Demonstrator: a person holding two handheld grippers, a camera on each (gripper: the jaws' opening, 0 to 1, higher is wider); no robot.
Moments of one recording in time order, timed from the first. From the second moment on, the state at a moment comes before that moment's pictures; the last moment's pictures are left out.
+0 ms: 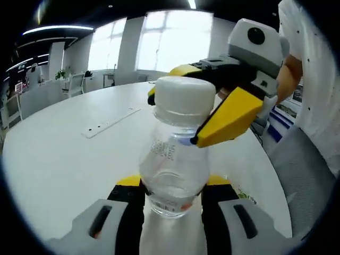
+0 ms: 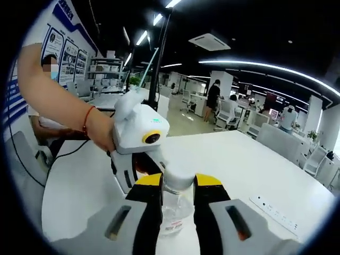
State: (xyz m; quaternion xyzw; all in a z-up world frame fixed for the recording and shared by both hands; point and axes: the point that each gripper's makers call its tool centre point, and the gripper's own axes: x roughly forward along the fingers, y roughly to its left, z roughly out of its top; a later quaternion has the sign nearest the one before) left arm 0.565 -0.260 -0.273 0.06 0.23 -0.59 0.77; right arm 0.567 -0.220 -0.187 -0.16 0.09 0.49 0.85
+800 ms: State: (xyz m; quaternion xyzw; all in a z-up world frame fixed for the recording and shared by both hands) left arm 0.560 -0.265 -0.276 0.07 0.24 -0.59 0.77; right arm 0.558 -0.232 -0.189 -0.17 0.11 0.47 0.86
